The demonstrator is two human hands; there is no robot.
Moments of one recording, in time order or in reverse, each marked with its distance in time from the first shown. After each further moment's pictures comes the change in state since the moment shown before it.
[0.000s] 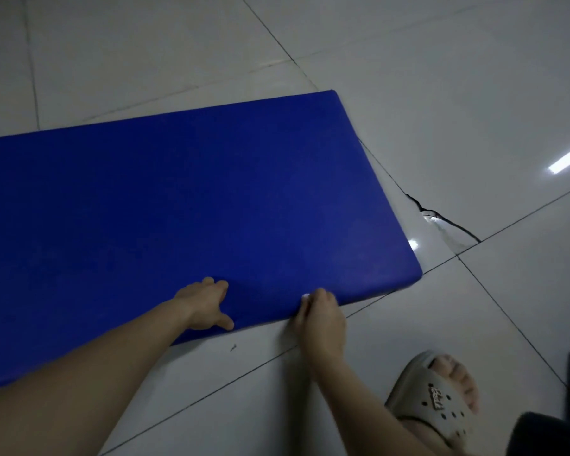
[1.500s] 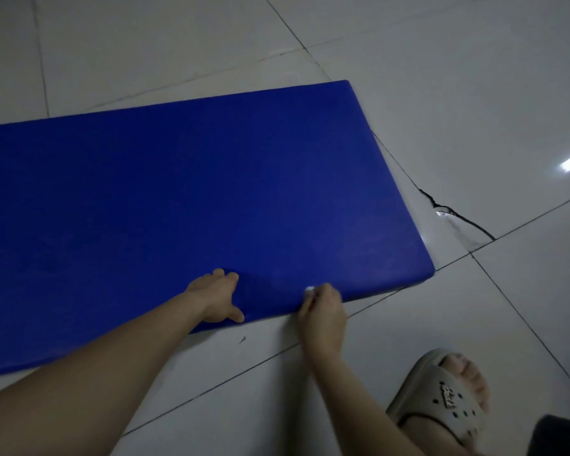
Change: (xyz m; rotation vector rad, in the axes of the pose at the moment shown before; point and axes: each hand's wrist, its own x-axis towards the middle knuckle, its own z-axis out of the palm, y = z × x) left_hand -0.001 0.006 -0.002 0.007 -0.017 -0.035; right_hand -0.003 -0.015 0.015 0.083 0.033 0.096
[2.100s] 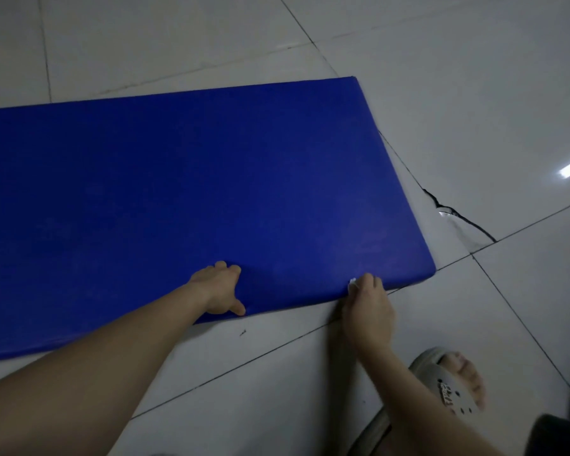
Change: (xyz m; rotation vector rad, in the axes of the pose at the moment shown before) left_hand -0.004 0.002 -0.001 0.001 0.003 -0.014; right_hand 0.036 0.050 -0.051 -0.251 0.083 -0.164
